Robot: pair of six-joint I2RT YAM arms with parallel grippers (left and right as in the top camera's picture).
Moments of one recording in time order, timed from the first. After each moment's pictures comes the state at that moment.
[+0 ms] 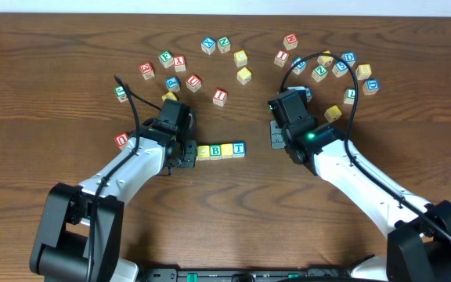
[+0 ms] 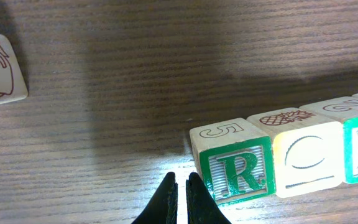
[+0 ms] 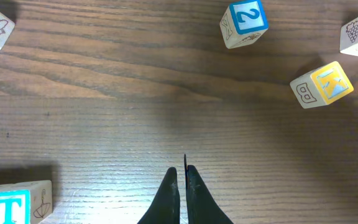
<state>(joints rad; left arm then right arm) -0.32 1.66 0.90 -0.54 0.04 -0.21 0.50 1.59 1.03 -0.48 0.30 0.37</state>
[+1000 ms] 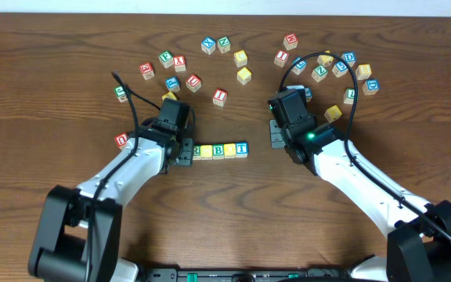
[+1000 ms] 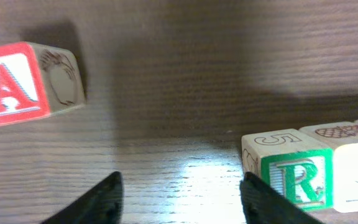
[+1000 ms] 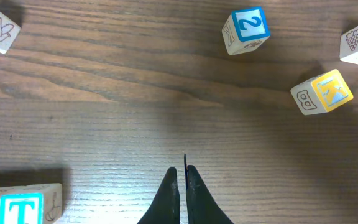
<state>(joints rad) -0.32 1.64 0.90 -0.53 -0.08 -0.20 0.50 1.59 1.03 -0.46 0.30 0.35</state>
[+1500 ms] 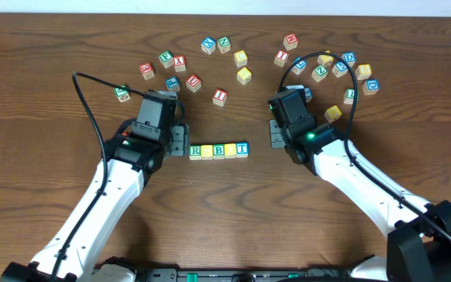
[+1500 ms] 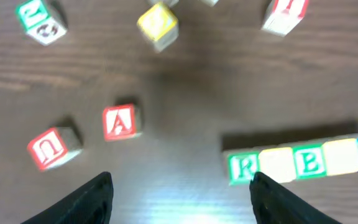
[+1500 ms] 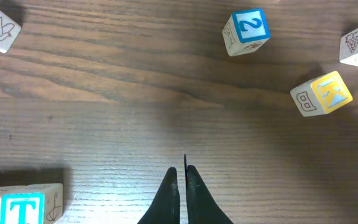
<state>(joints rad) -0.32 1.35 0.95 -0.62 -0.14 -0.20 0.50 1.59 1.03 -0.46 0.30 0.35</state>
